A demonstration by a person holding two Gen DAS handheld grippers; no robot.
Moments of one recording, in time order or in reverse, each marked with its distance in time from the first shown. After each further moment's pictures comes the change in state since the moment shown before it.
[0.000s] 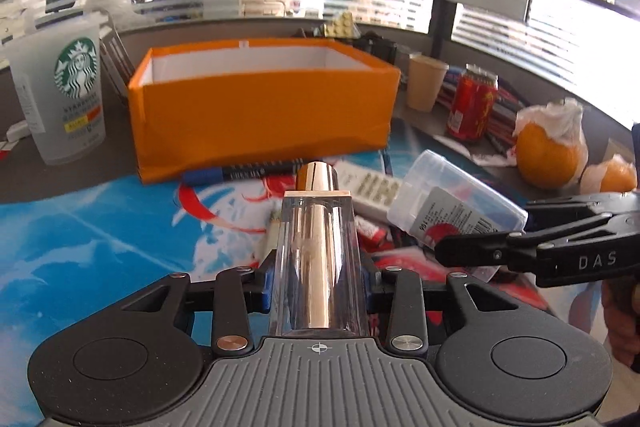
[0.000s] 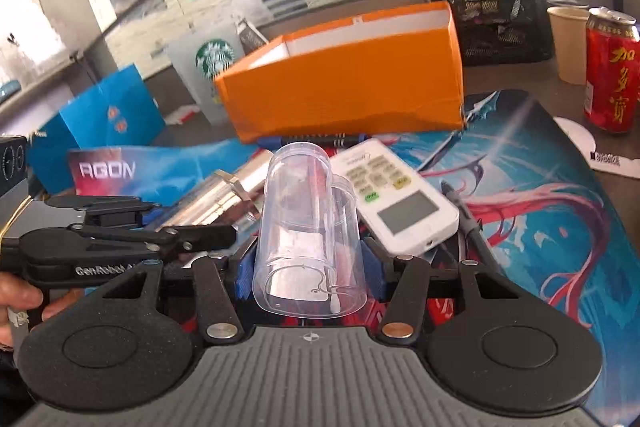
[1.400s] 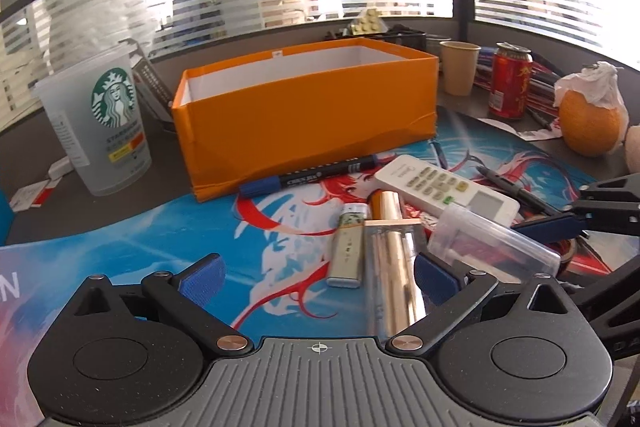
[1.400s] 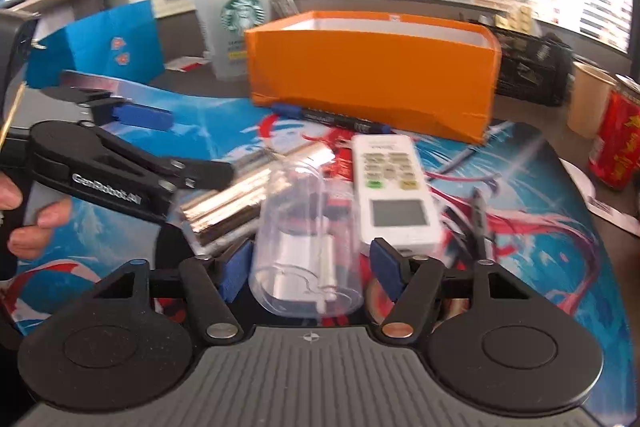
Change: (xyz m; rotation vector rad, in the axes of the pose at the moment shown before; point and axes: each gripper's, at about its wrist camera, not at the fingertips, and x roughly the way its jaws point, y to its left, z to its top) left arm 0.006 0.005 -0.010 0.149 -0.006 0.151; right arm 0.019 0.048 -0.024 -0.252 0.043 -0.098
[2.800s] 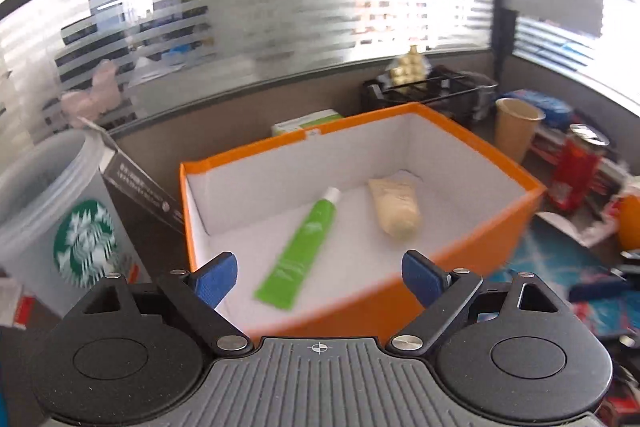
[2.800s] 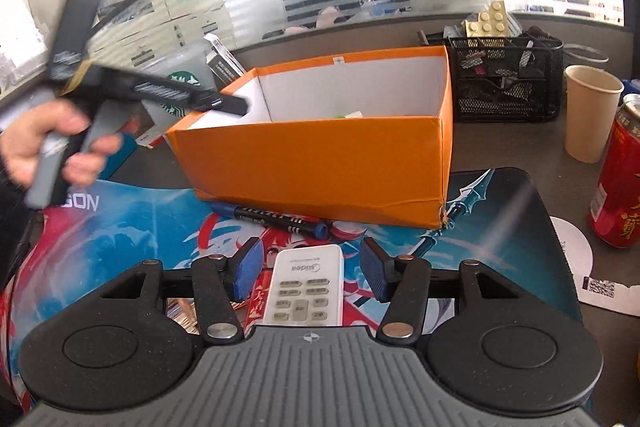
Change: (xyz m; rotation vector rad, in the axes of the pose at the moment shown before) left arm 0.087 0.076 0.142 -0.005 0.045 -0.077; right arm 0.022 -0.095 0.078 0.179 -0.043 0.054
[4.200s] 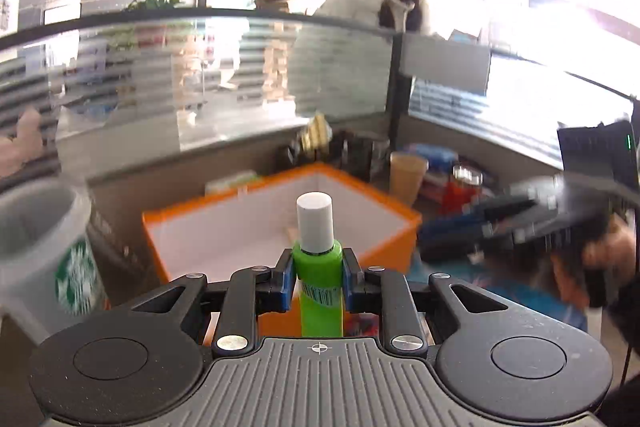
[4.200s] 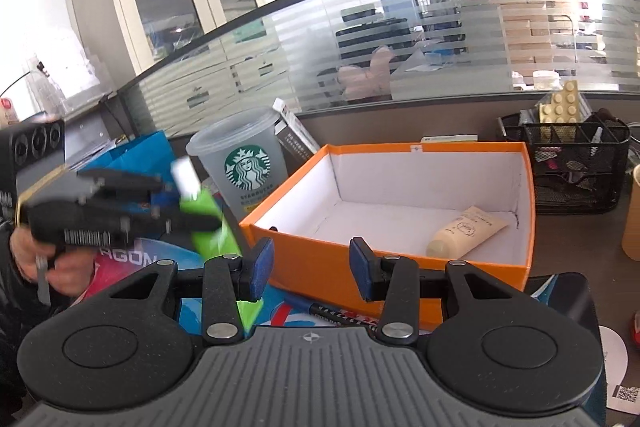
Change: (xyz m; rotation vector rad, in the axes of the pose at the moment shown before) left arm -0.070 0.037 0.007 0.045 -0.196 -0.302; right arm 0.009 0.032 0.076 -0.032 -0.103 0.154
